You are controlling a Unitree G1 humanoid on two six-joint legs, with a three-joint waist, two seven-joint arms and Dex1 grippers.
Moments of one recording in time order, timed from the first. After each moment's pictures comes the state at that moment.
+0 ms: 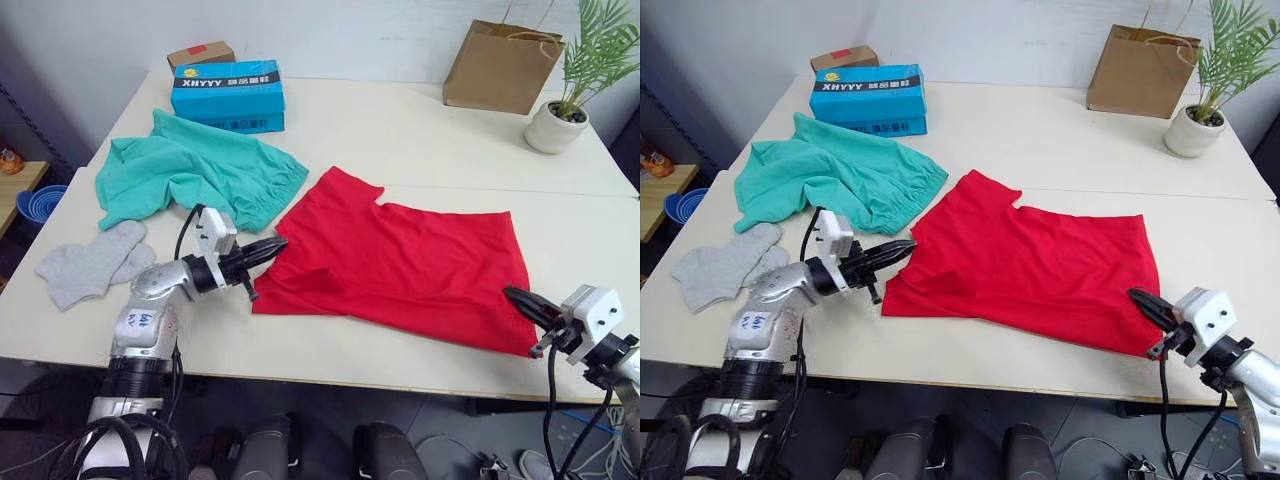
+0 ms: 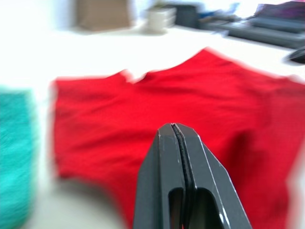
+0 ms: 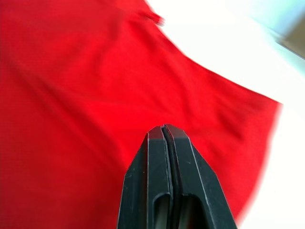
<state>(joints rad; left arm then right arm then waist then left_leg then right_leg) -0.40 0.49 0.04 0.03 -0.43 0.23 -1.00 0.16 -0.71 -0.36 -0.01 0.39 -0.19 0.92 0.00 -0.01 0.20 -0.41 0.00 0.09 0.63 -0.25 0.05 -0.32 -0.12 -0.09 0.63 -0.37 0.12</state>
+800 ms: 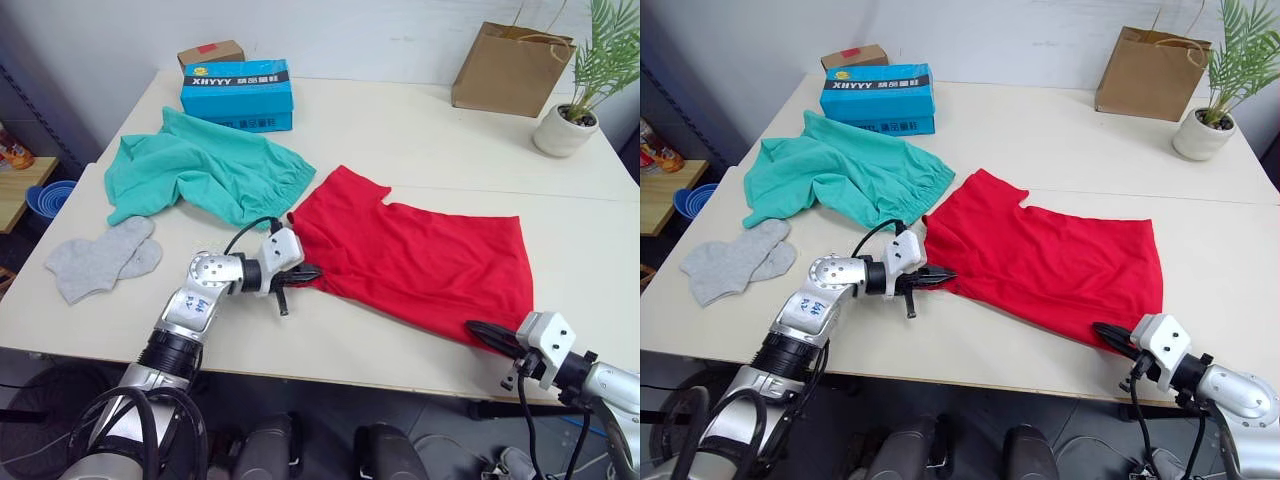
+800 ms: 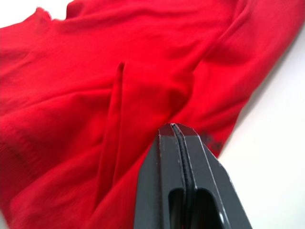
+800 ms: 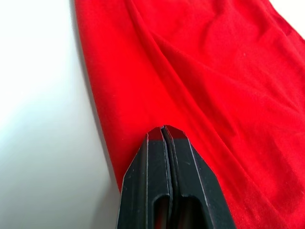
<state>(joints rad) -0.59 0.43 -0.20 0.20 -0.14 0.22 -0.98 0.21 -0.70 -0.27 -0.04 0.30 -0.16 0.95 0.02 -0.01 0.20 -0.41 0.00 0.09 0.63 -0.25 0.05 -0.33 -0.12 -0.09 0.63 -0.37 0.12</state>
